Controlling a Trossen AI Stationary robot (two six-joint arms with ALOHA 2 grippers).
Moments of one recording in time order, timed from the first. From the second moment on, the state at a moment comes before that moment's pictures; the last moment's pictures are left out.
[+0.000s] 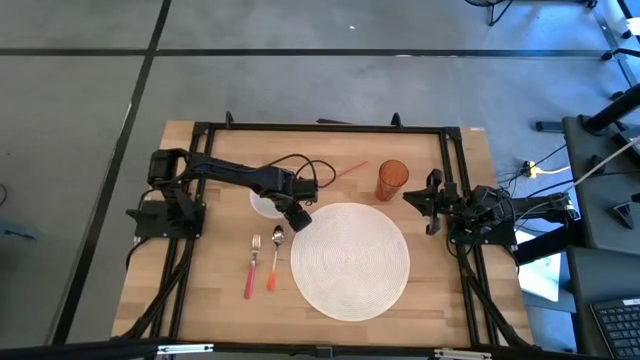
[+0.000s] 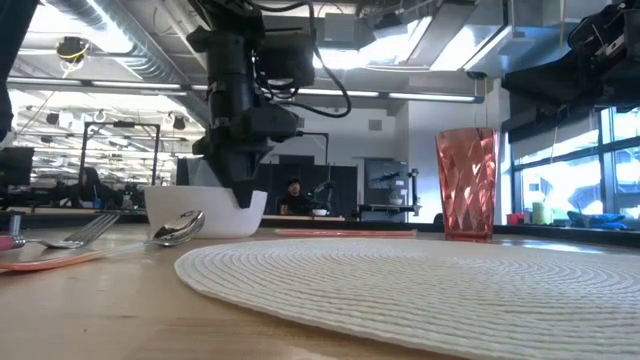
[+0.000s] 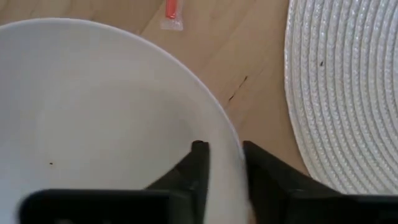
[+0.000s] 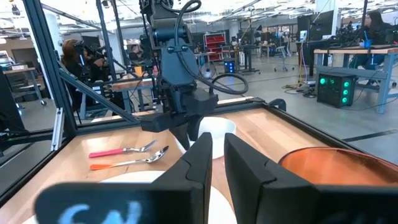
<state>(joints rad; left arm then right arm) 0.09 1.79 1.19 -0.80 -0.09 -0.60 0.11 0.02 0.01 0.09 0.29 0.08</state>
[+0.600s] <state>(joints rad) -0.03 1.78 1.44 -0.94 -0.18 -0.49 0.11 0.02 0.01 0.07 0.29 0.09</state>
